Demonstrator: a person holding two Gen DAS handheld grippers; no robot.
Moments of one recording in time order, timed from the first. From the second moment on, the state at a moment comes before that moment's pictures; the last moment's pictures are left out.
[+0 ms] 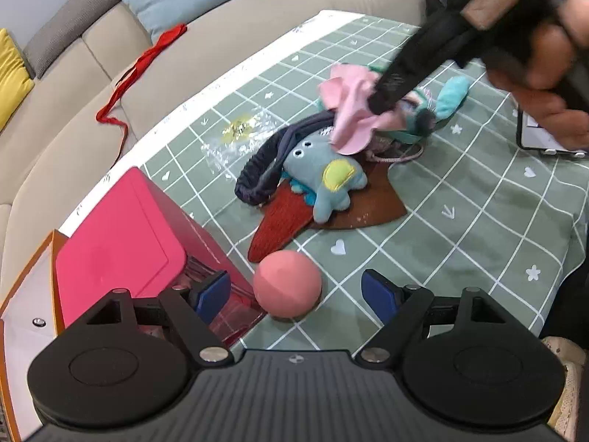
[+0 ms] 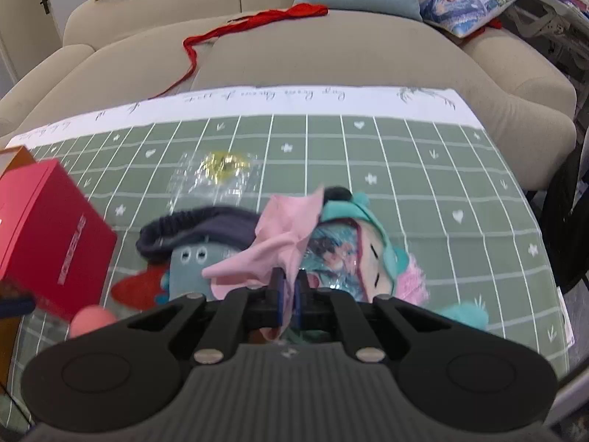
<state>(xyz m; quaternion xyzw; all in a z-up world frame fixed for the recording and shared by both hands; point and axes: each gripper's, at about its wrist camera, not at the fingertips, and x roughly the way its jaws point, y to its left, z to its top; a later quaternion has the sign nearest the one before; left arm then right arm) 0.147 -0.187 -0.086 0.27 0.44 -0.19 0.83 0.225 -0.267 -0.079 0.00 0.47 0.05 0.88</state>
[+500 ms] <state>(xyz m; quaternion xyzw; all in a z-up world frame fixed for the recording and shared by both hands) 0.165 -0.246 -0.129 0.41 0.46 -0.07 0.78 0.199 -0.273 -0.089 0.01 0.51 0.06 0.86</state>
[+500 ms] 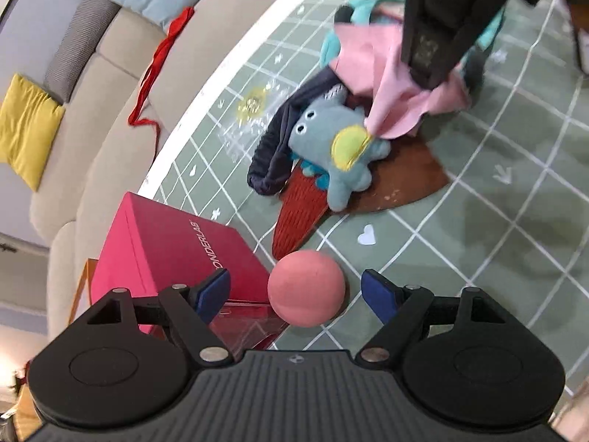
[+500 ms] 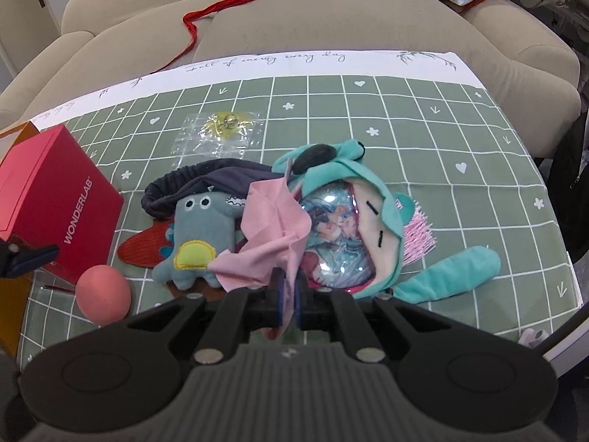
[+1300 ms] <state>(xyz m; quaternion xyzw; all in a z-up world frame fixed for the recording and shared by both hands) 0.165 -0.178 -0.089 0.13 0.52 -0.14 0.83 0.199 -0.280 -0.088 0.03 0.51 0.07 0.86</state>
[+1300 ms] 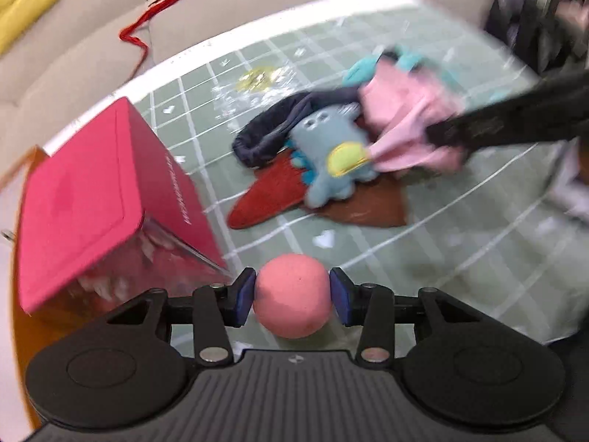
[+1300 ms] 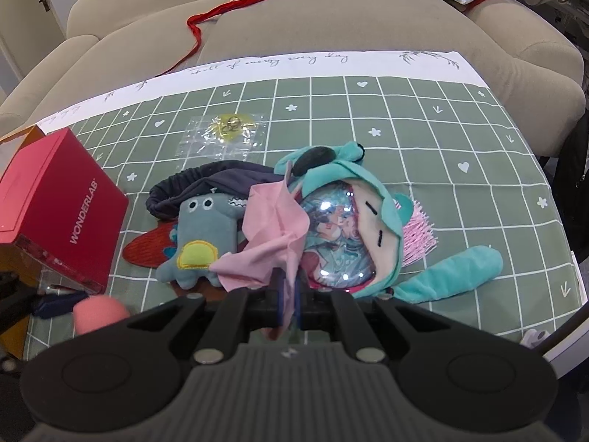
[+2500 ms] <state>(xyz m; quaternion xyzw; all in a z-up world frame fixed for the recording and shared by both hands) 0.146 -0.144 -0.083 0.04 0.54 -0.13 0.83 0.136 -0.243 0.013 0.01 0.41 0.09 0.91</state>
